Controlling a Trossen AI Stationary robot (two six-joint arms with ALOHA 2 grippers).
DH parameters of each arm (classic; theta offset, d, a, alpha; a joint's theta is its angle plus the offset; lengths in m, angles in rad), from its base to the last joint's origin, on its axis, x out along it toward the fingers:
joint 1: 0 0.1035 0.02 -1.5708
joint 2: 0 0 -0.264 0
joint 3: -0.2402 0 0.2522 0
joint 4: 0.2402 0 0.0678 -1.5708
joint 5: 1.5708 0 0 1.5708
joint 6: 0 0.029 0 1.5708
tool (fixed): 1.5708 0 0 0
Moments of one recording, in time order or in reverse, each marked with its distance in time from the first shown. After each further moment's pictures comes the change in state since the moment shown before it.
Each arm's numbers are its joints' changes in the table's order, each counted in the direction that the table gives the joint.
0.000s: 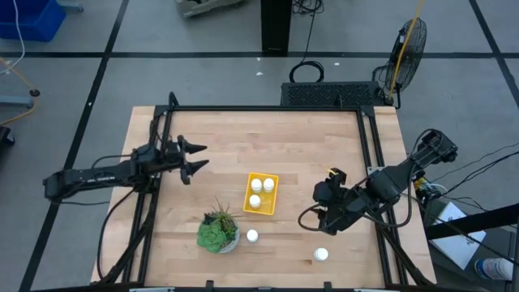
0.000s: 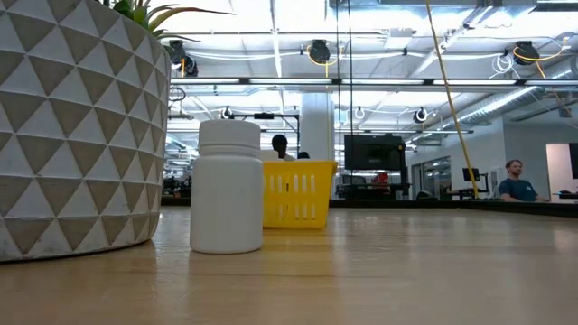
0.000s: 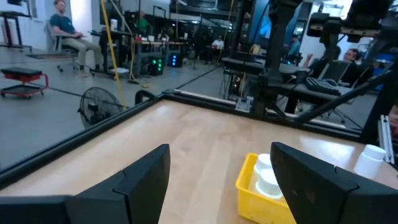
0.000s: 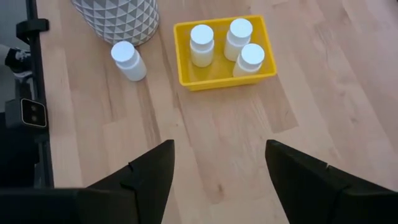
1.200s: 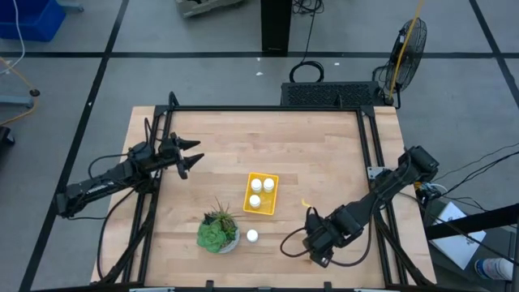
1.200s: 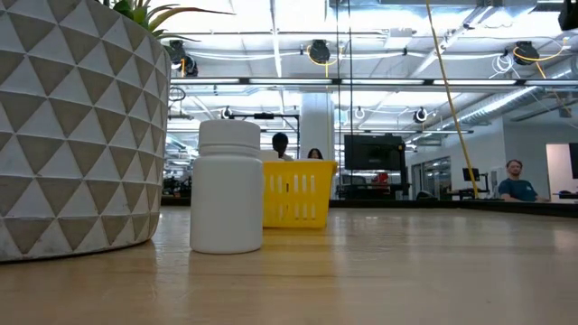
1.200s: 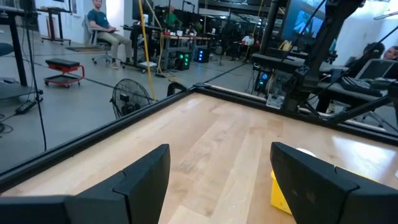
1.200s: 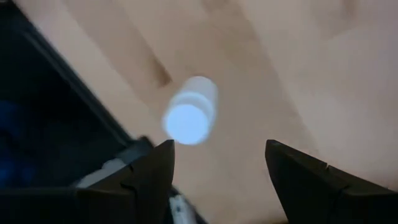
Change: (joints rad) left arm 0.169 -0.244 -0.001 0.292 0.051 -0.004; right arm 0.060 0.293 0.053 -0.018 -0.607 0.470
